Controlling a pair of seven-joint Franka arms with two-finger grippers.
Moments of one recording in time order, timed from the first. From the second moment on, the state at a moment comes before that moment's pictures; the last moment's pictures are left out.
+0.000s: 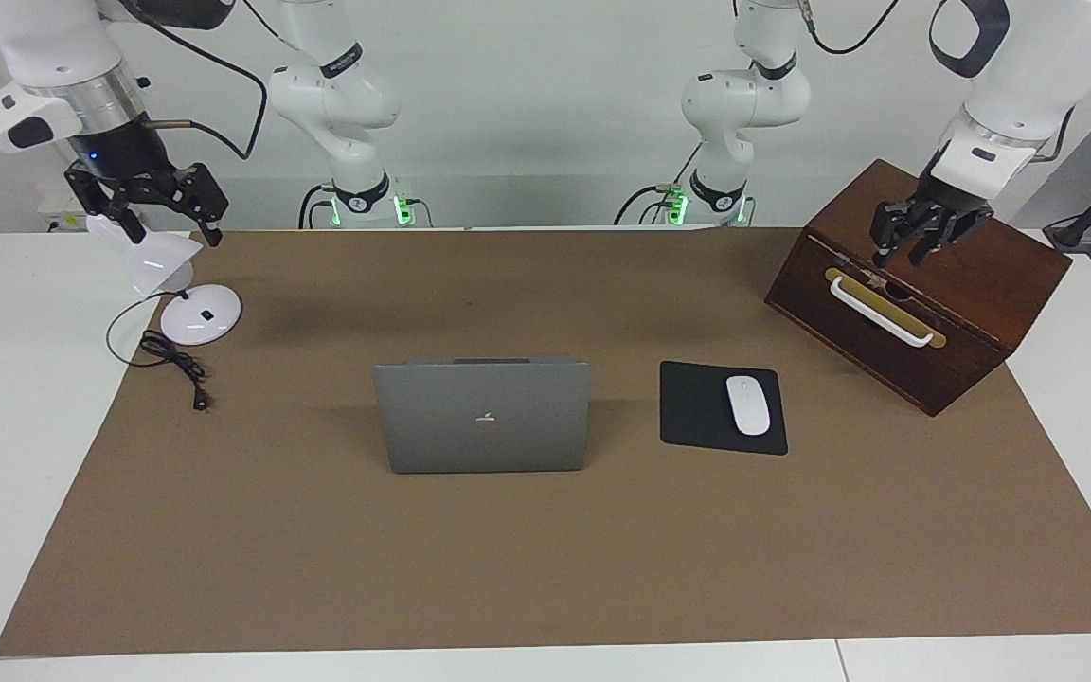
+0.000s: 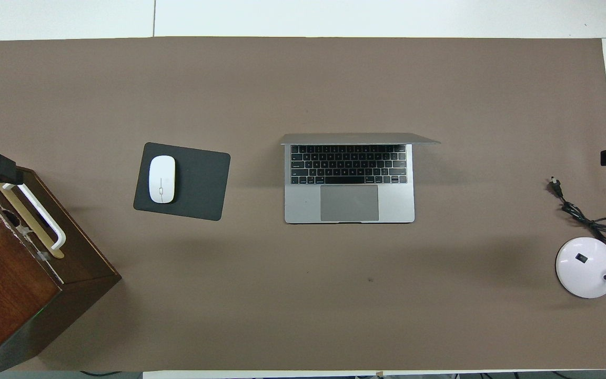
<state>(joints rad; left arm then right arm) -0.04 -0.08 0.06 -1.71 -0.02 1.63 0.03 -0.17 -0.07 0.05 -1.61 0.00 1.60 -0.03</state>
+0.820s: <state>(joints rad) -0.05 -0.10 0.05 -1.81 -0.07 1.80 -0.08 -0.18 0.20 0.06 -1.47 -0.01 1.80 -0.04</state>
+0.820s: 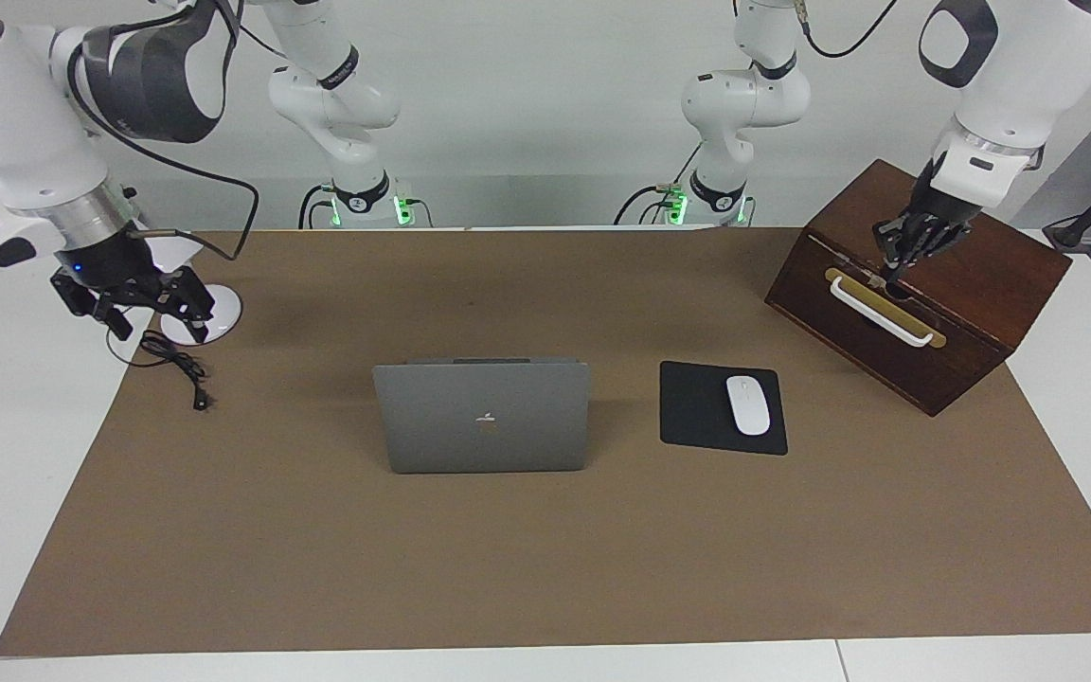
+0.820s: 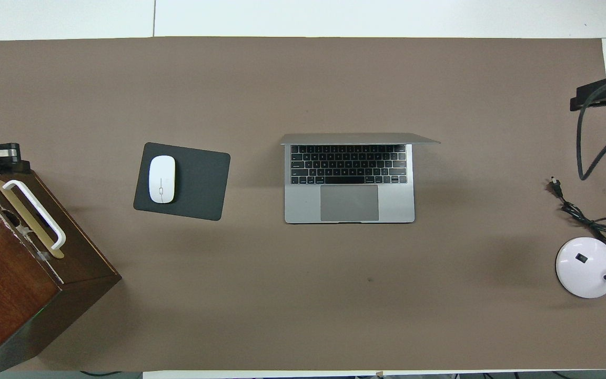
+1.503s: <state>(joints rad) -0.23 -0.27 0.04 -2.25 -0.09 2.29 -0.10 -0.15 0.51 0.07 -1.12 -0.05 1.86 -0.04</state>
